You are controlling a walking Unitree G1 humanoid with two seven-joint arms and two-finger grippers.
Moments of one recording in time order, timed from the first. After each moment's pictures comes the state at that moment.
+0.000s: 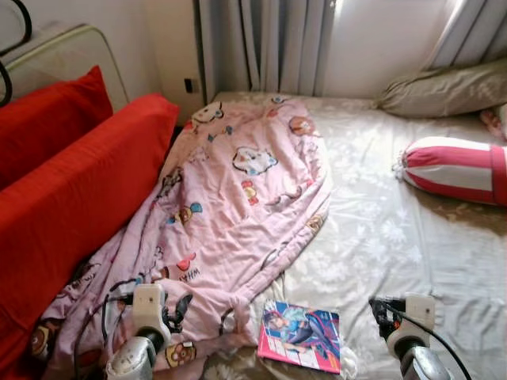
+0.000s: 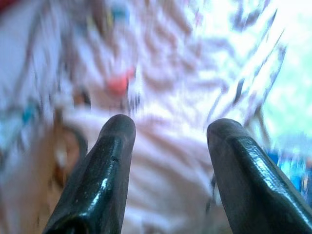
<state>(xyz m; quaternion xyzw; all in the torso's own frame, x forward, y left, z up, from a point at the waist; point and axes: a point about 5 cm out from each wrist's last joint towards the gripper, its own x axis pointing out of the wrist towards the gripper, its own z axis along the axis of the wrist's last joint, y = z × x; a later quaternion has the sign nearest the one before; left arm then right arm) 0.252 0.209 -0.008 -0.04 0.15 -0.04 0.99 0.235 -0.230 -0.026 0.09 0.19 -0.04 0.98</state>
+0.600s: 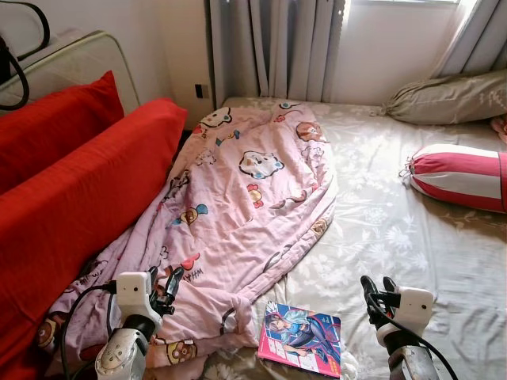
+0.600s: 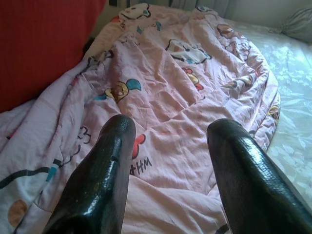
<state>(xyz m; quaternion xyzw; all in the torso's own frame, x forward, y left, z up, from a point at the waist) 0.251 0.216 0.019 -0.05 0.05 -0.03 1.00 0.230 -0.208 -0.005 0.07 0.10 -0.03 0.99</state>
